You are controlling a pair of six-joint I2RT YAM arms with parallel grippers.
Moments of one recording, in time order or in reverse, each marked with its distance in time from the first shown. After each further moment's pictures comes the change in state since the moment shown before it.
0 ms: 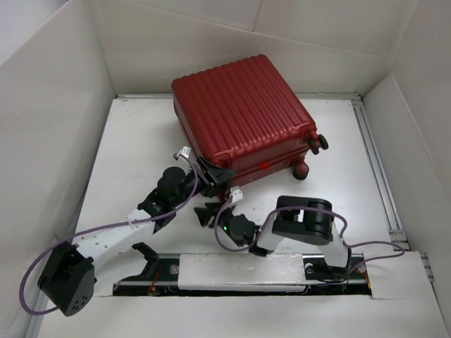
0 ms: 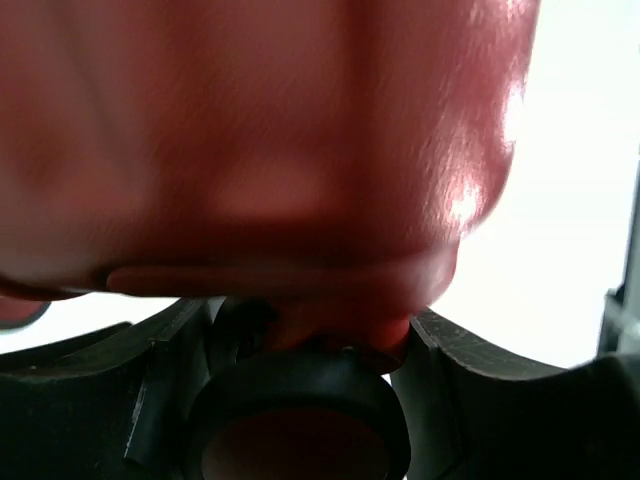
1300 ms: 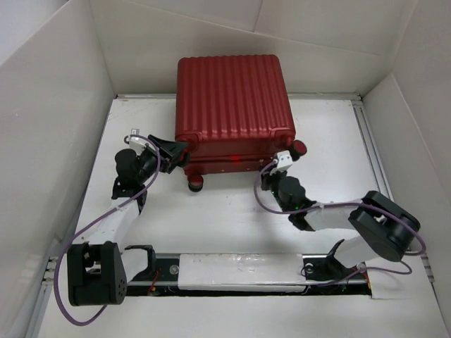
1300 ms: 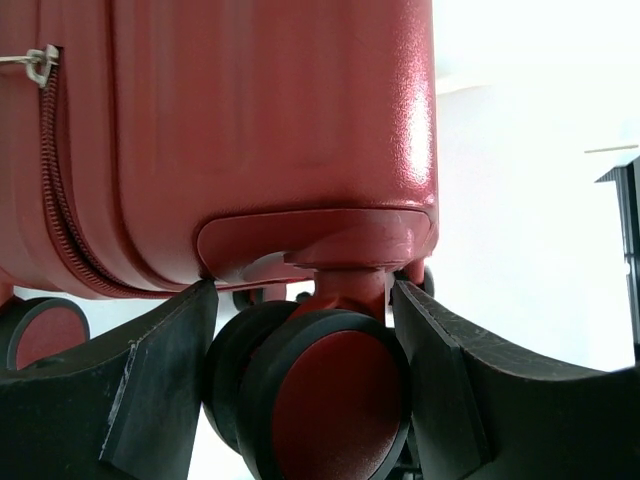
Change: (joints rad) left arm 0.666 0.104 0.041 0.077 0.431 0.146; right arm -0.512 -0.663 -0.356 -0.423 -0.251 -0.417
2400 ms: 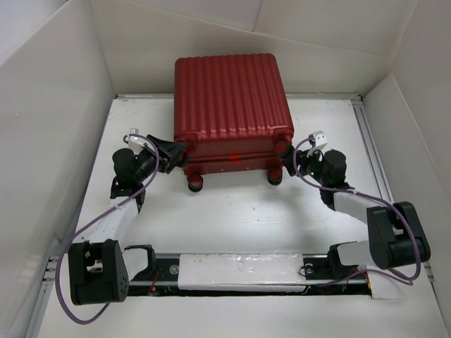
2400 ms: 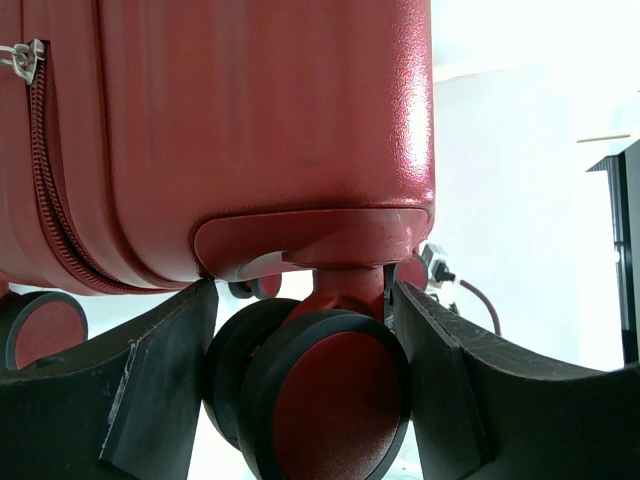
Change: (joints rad) left arm 0.029 0.007 0.004 -0.001 0.058 -0.004; right arm -0.609 -0.099 0.073 -0.325 -0.748 -0.034
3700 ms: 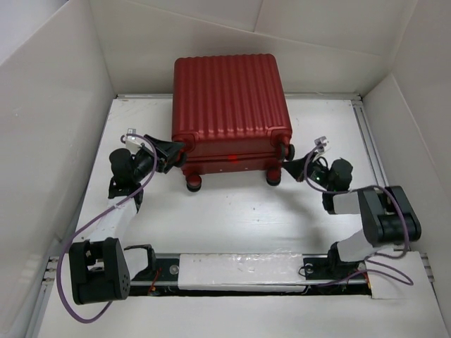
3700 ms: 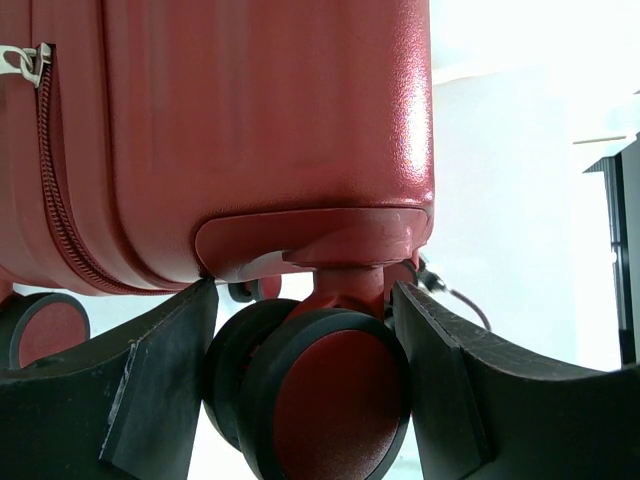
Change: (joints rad) left arm 0.037 0.009 0.000 0.009 0.037 0.004; right arm -0.145 0.263 -0.101 0.620 -0.454 0.378
